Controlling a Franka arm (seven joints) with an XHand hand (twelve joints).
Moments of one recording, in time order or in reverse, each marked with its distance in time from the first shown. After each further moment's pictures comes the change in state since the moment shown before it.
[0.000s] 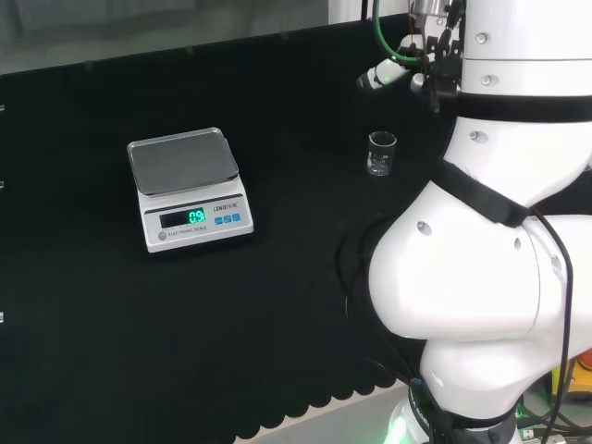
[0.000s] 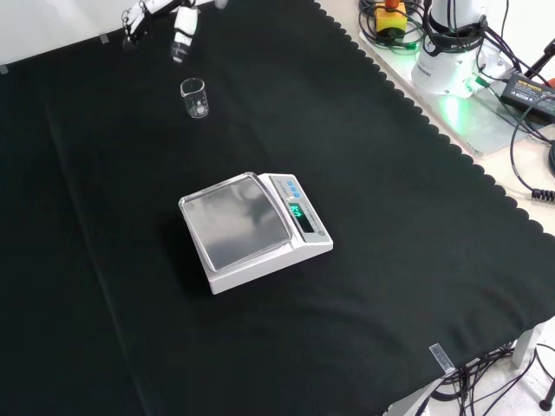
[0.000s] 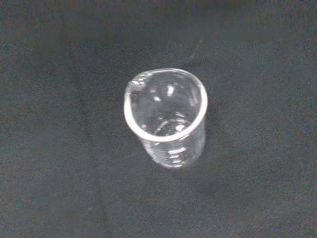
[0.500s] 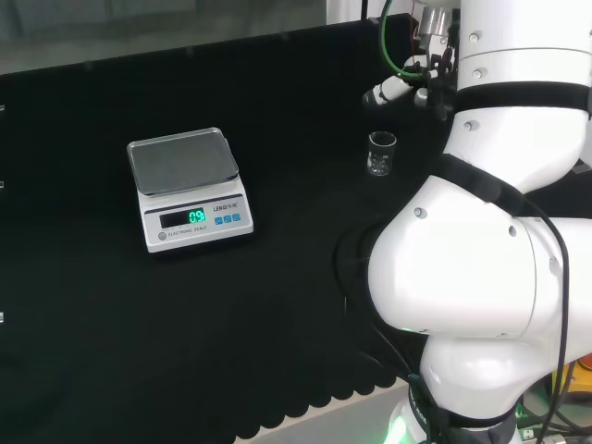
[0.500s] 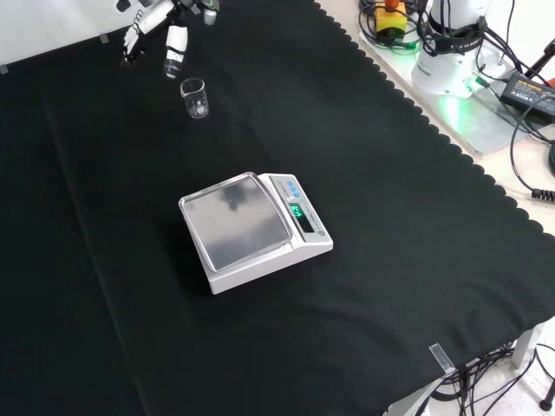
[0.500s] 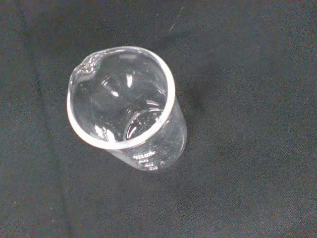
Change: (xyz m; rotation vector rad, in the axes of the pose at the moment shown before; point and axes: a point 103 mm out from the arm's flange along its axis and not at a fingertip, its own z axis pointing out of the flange) arm -0.018 0.038 0.028 0.076 0.043 -0.001
